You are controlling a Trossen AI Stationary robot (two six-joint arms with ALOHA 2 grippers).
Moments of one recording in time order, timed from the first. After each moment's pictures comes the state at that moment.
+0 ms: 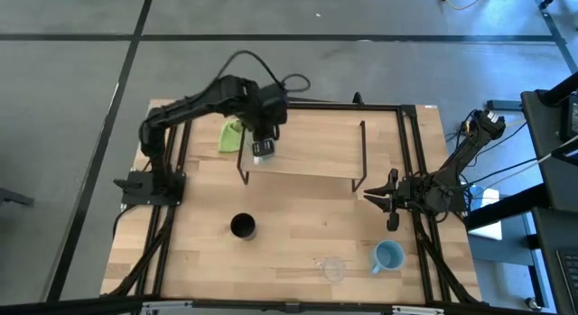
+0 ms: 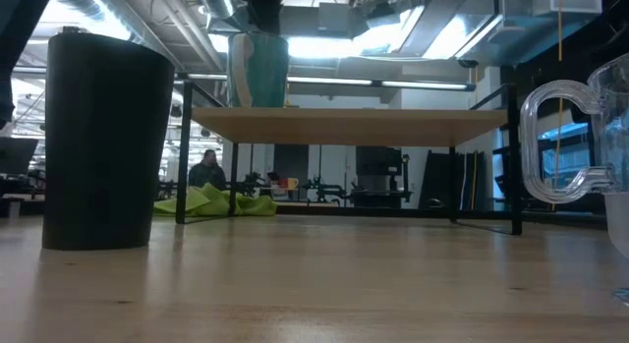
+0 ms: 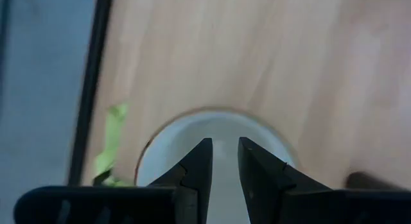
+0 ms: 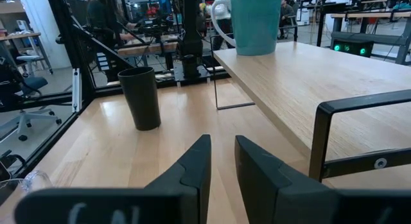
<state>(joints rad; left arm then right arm) 0.25 1.84 2.15 -1.54 -0.12 0.06 0.88 0.54 0.01 0.42 1.04 0.23</state>
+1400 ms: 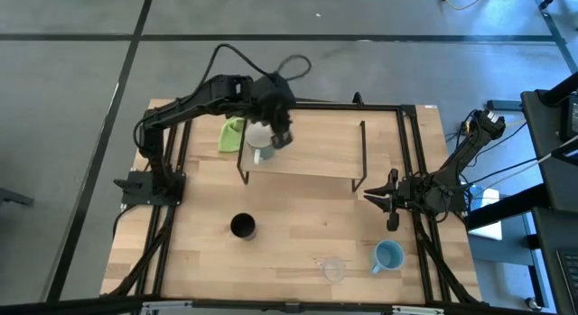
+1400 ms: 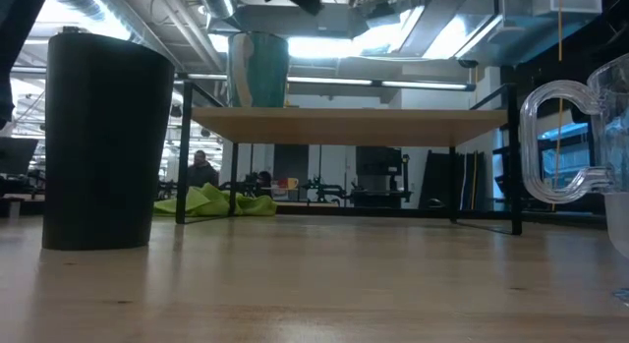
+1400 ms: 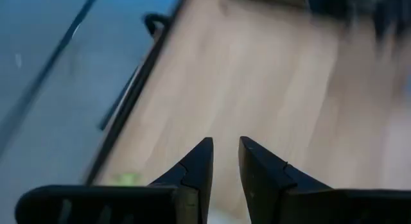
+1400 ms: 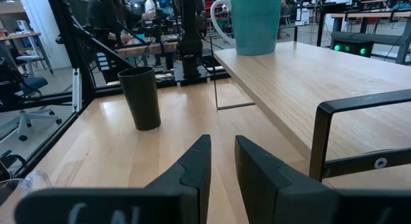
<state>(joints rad) 0.21 1.82 2.23 -1.26 -0.18 -0.15 0.88 0.54 0.01 0.42 1.04 0.23</state>
